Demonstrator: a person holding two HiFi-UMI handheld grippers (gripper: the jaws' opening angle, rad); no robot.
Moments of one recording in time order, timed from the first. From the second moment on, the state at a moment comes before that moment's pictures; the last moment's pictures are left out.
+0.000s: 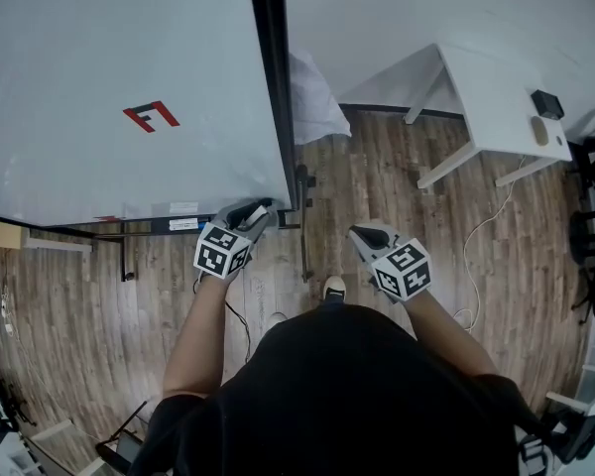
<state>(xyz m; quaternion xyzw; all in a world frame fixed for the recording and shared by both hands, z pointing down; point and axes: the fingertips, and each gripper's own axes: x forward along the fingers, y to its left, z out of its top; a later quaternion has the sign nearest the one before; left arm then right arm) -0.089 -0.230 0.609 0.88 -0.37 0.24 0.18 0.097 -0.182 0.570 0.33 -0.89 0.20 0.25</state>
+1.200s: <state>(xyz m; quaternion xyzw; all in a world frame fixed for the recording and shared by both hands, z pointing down) -0.188 -0.144 0.596 0.85 -0.43 0.24 0.19 0.032 -0.145 0.559 0.29 -0.91 0.18 0.25</state>
